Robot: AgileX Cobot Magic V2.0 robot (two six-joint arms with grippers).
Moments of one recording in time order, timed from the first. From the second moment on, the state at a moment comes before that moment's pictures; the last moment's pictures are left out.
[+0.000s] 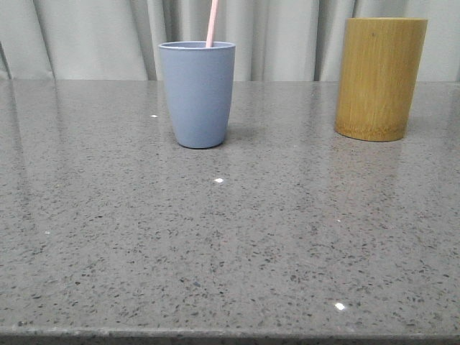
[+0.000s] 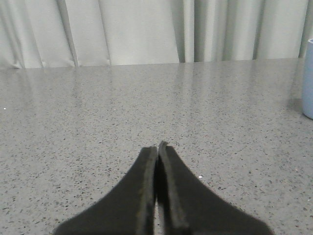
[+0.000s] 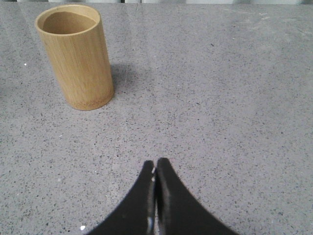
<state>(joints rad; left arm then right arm) -0.10 0.00 0.00 -0.04 0.11 -0.01 0.37 0.41 -0.65 -0.42 0.81 0.52</state>
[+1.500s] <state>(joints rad) -0.10 0.00 0.00 -0.04 0.12 -0.01 0.35 0.09 -0.36 -0.48 0.53 0.44</state>
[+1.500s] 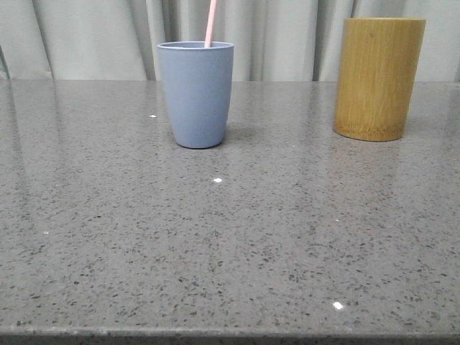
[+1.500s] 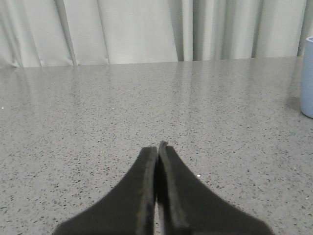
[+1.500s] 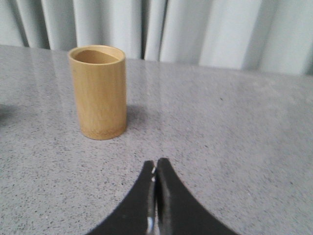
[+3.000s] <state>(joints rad) -0.10 0.00 0.00 -0.04 0.12 -0.01 0.01 -0.01 0.03 -0.09 0.10 0.13</state>
